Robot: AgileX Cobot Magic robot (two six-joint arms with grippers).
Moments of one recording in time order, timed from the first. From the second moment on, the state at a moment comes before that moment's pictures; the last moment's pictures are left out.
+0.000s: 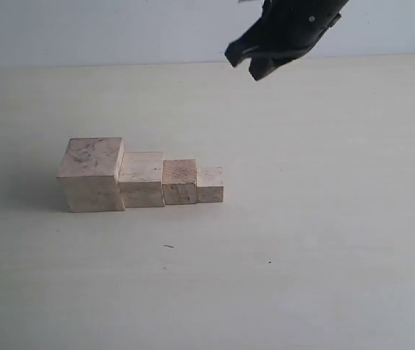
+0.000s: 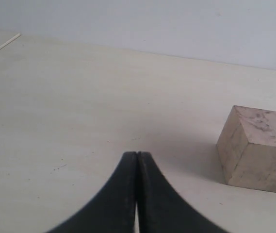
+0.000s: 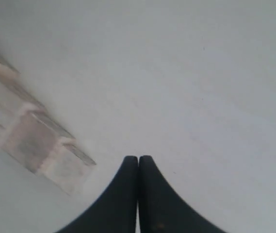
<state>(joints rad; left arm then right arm) 0.06 0.01 0.00 -0.06 0.37 -0.03 0.55 1.84 -1.54 0.23 0.89 -0.30</state>
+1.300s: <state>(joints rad) 0.06 0.01 0.00 -0.06 0.37 -0.03 0.45 0.94 -1.01 0.17 0.58 -0.06</state>
